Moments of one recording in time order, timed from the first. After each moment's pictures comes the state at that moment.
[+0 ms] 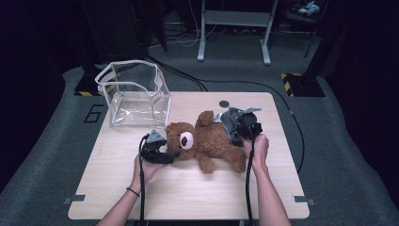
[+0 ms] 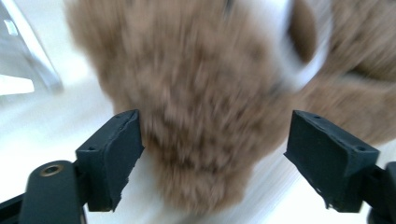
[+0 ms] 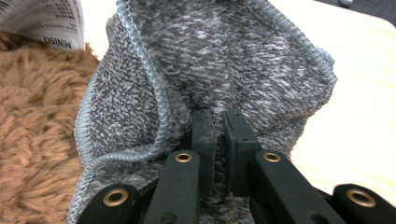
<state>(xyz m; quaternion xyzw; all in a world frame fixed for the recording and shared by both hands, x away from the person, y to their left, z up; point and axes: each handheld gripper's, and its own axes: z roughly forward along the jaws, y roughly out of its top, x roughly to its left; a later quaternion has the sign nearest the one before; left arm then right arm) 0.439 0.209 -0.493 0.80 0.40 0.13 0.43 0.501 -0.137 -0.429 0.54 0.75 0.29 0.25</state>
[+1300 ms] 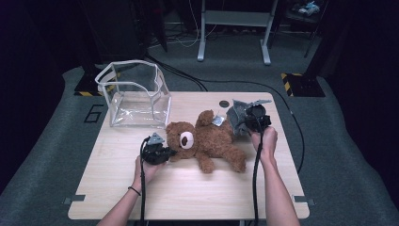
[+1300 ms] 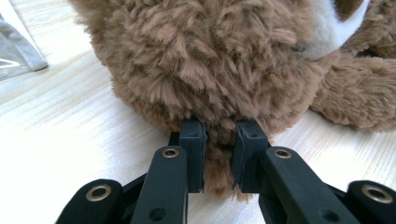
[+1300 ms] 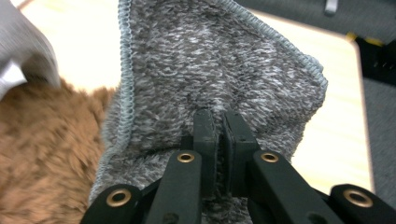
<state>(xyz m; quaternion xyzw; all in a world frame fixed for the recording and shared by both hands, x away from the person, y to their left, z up) 0.445 0.214 -0.506 0.80 0.39 0.12 0.44 0.510 -0.160 -0.398 0.55 0.74 0.29 0.26</state>
